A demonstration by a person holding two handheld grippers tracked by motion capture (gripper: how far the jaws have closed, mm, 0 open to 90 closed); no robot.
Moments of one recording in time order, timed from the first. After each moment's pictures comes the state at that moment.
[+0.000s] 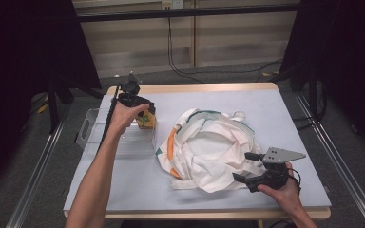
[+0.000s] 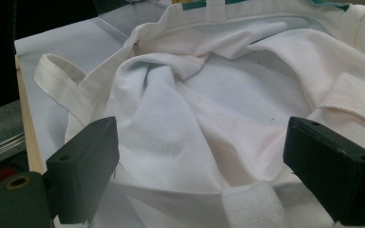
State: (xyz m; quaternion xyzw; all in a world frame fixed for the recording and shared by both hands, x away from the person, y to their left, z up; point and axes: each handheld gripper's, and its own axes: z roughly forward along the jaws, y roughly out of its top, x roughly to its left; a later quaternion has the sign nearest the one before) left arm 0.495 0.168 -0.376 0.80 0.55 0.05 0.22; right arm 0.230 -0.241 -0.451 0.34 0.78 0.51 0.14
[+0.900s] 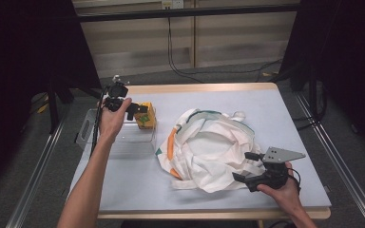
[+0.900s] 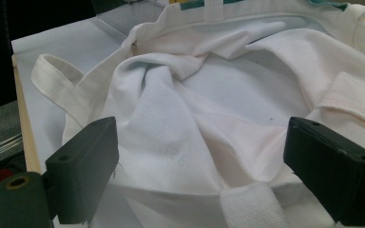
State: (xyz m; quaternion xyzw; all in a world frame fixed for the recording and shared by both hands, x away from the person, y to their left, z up) left arm 0.454 0.205 -0.361 0.80 0.48 0.12 0.35; right arm 0.230 -0.240 -0.451 0.34 0.78 0.51 0.14
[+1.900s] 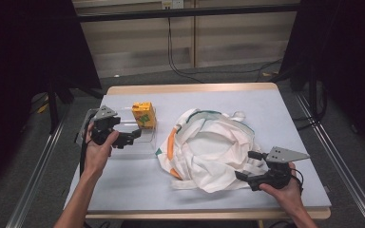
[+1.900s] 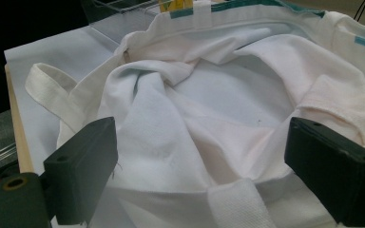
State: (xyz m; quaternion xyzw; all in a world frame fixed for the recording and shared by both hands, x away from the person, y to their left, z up) left arm 0.355 0.233 -0.379 0.78 0.39 0.18 0.45; right arm 0.228 -0.247 -0.449 0.35 0.76 0.52 0.15
